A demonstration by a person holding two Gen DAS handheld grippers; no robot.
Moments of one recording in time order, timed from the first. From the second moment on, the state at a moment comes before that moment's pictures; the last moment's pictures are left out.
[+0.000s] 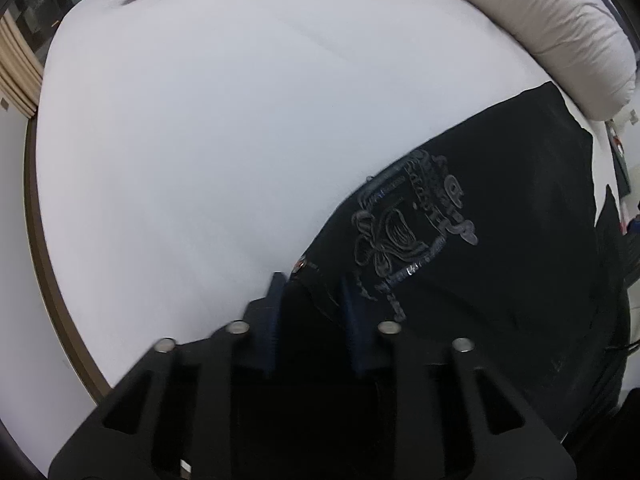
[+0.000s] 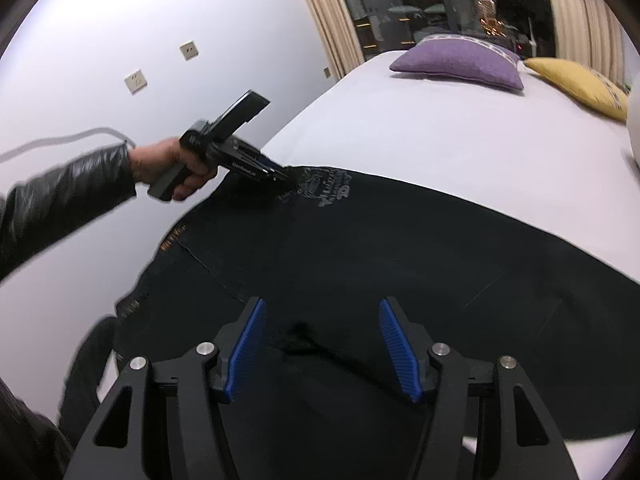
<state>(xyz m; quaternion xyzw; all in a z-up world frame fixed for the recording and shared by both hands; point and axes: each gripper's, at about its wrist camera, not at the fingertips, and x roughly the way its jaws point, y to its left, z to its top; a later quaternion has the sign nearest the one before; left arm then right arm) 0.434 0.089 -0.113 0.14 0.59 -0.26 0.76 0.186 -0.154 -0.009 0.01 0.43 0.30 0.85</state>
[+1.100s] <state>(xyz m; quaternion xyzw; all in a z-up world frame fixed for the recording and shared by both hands) 0.331 0.091 -0.053 0.20 0.42 -0.25 0.85 0.381 -0.060 -0.033 -0.10 0.52 0.30 0.79</state>
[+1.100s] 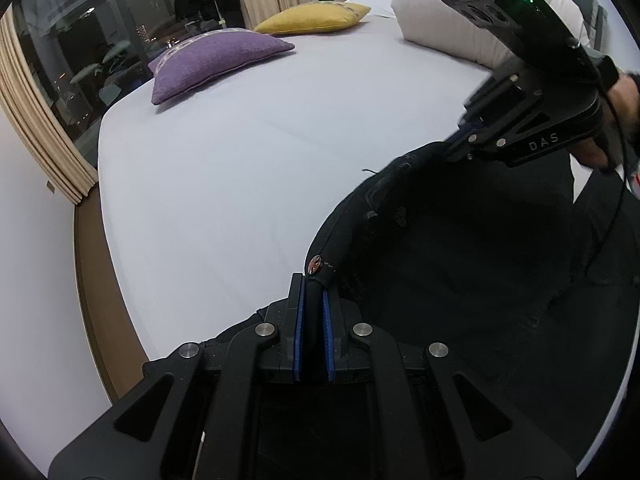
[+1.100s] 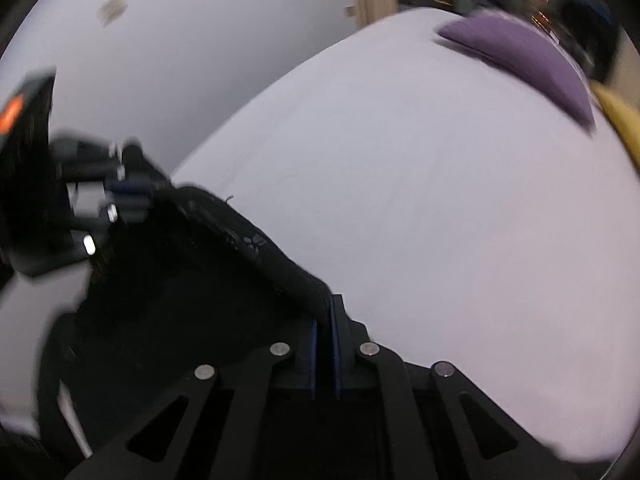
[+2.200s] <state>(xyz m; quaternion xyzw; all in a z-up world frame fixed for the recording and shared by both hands) 0.032 0.086 -0.114 0.34 0.43 -0.35 0.76 0.053 0.020 -0.092 -0.56 0.34 0.26 0.71</state>
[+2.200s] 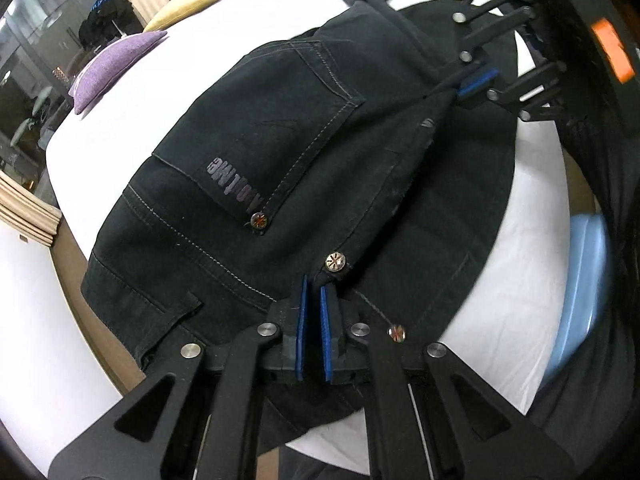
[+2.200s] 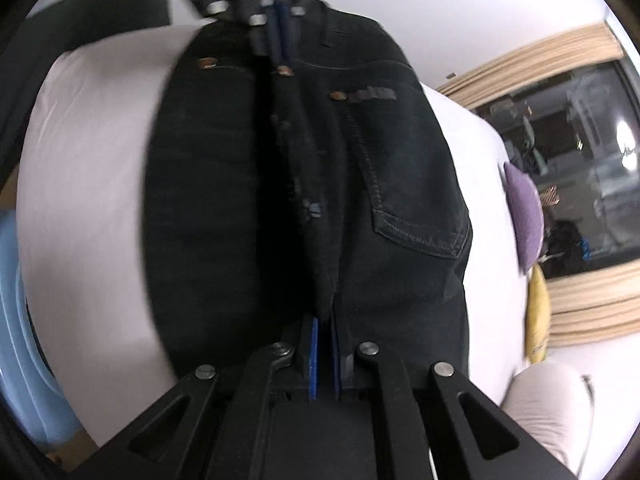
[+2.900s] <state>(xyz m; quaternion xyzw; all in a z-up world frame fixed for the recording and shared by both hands) 0.021 0.091 -0.118 0.36 0.42 -0.36 0.75 0.009 0.023 -0.100 -0.58 0.35 0.26 0.69</state>
